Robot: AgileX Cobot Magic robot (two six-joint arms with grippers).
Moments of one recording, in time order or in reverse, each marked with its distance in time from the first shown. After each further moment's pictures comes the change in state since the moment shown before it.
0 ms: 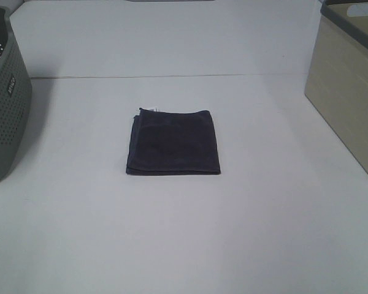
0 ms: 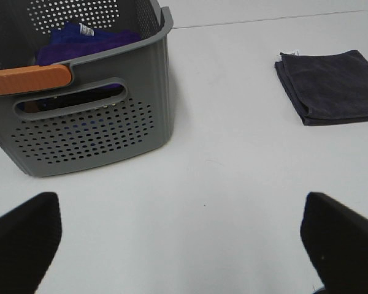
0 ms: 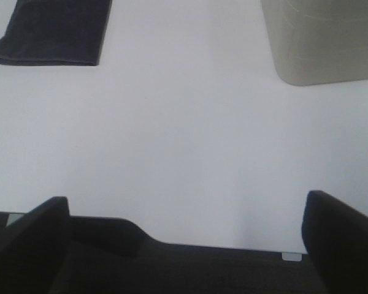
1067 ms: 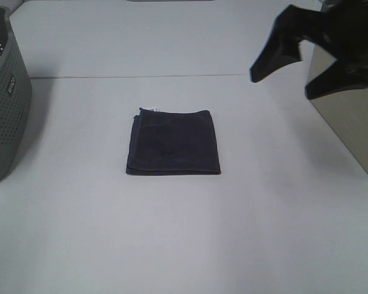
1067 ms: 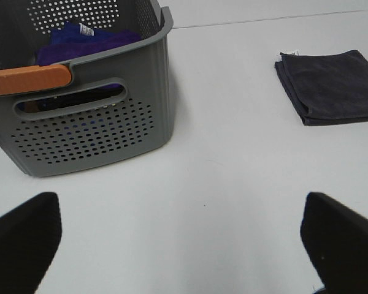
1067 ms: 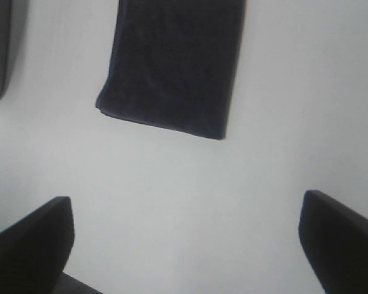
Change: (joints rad) left arm 0.000 0.000 0.000 0.000 0.000 0.000; right arm 0.189 1.148 -0.429 0.363 -0.362 -0.131
